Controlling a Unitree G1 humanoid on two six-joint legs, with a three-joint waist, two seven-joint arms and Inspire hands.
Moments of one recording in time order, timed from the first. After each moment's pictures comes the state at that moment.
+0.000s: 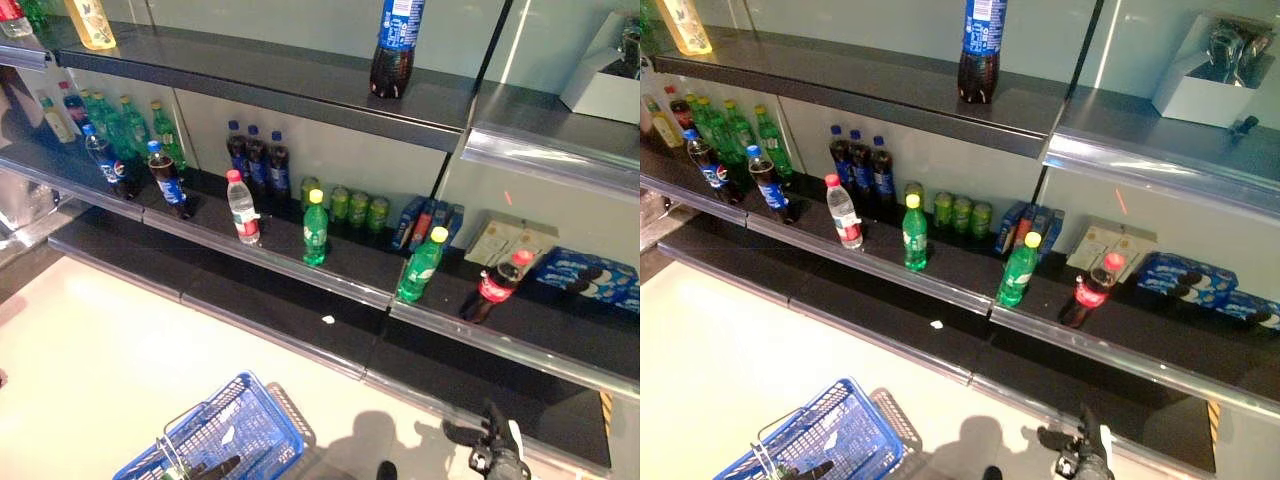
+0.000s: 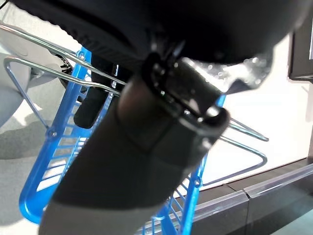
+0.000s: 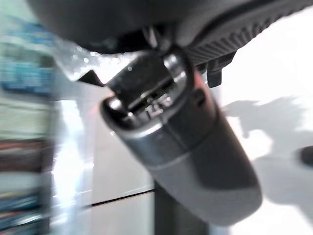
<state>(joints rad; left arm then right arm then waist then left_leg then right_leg) 0.09 0.26 0.06 1.23 -0.76 -0.05 -0.01 0.08 -0.28 0.11 0.87 0.19 -0.26 -0.36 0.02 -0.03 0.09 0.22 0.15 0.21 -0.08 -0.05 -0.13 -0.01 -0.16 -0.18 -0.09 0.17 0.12</state>
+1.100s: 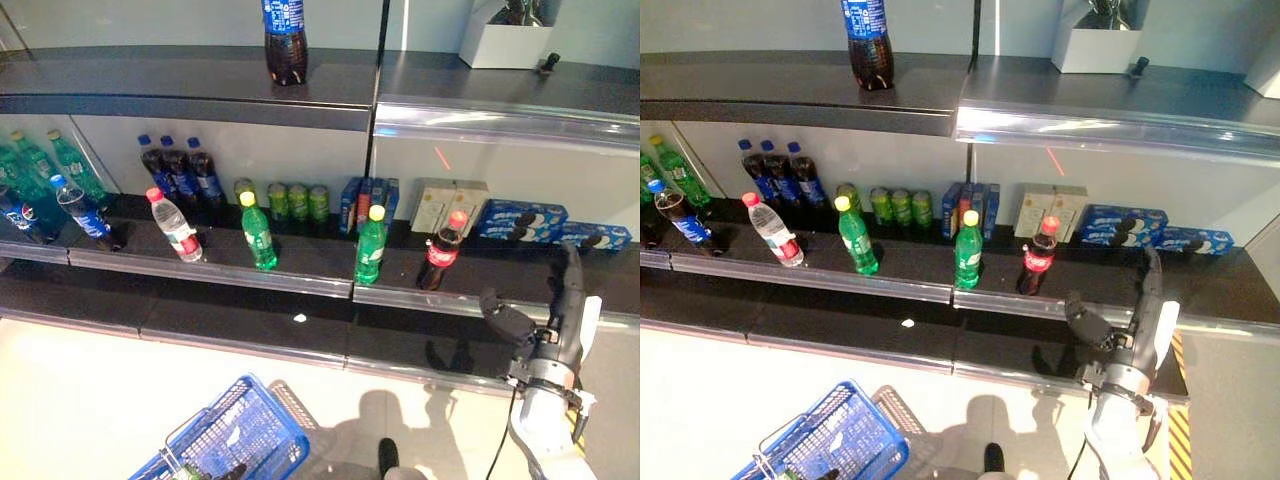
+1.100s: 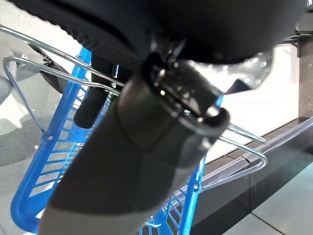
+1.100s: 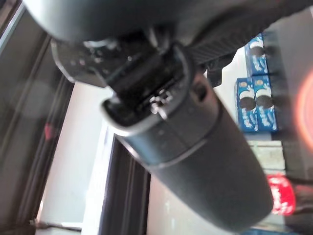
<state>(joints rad) 0.19 0.19 0.09 1.16 -0.77 -0.14 -0.01 0.22 -0.48 0.05 -0.14 0.15 -0.19 -0.70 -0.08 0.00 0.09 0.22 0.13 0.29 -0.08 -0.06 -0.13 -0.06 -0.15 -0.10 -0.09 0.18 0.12</state>
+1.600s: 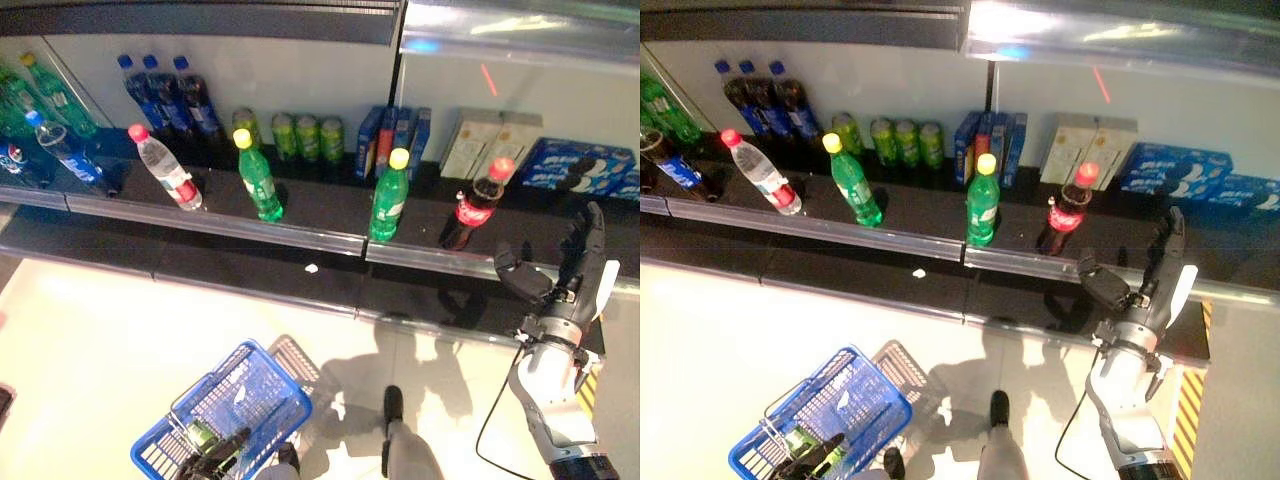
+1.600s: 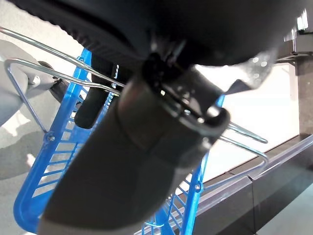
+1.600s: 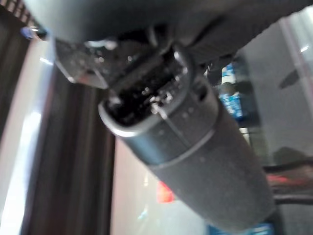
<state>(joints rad) 0.07 0.21 0.04 1.15 -0.87 -0.18 -0.06 -0.01 -0.51 0.02 0.01 0.25 -0.22 -0.70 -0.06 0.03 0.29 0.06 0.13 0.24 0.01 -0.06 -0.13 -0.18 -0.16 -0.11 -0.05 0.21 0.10</state>
